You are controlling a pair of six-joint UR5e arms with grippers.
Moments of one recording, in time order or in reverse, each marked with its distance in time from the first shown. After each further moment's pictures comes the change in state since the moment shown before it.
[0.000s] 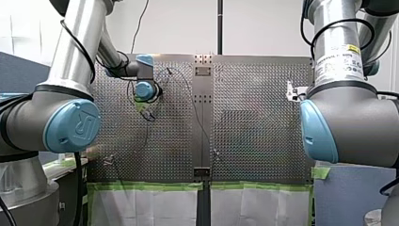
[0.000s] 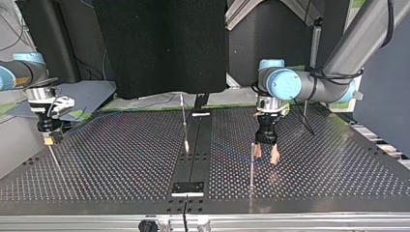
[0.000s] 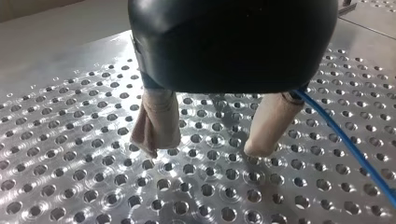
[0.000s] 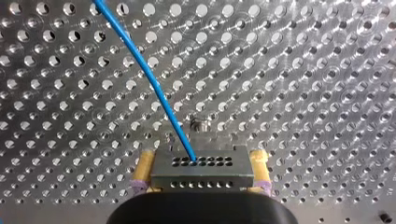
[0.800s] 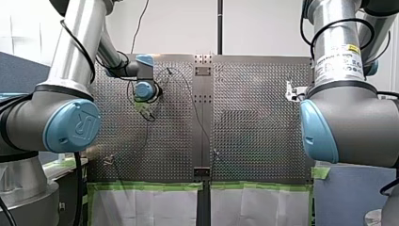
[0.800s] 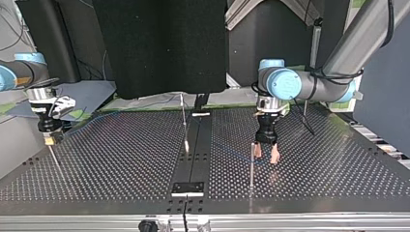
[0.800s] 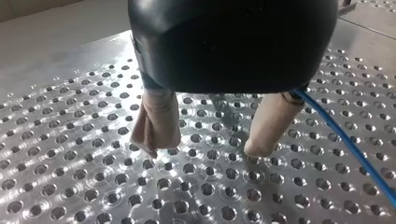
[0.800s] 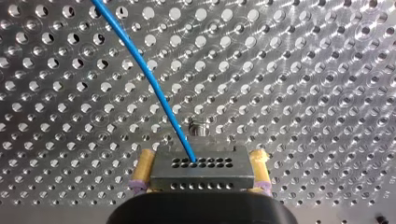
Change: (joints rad) left arm 0.001 0.000 0.000 0.000 0.001 0.000; right arm 0.006 0.000 0.000 -0.006 0.011 -0.007
